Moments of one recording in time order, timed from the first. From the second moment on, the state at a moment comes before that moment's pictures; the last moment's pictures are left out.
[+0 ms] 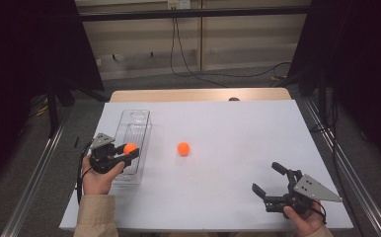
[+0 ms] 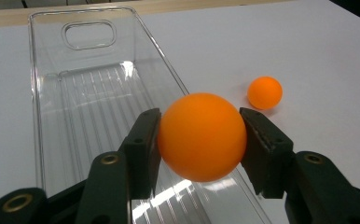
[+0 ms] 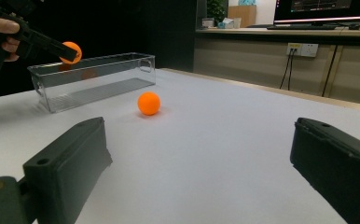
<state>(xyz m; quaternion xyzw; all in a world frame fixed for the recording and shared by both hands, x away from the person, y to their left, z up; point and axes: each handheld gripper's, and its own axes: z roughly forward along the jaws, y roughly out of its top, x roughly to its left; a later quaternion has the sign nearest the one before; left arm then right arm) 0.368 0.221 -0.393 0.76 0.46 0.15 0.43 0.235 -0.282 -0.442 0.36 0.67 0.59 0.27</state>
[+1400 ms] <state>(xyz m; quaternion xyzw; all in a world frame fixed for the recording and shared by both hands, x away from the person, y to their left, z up) 0.370 0.222 -0.400 0.75 0.48 0.17 0.42 0.236 -0.282 -0.442 0.36 0.67 0.59 0.27</state>
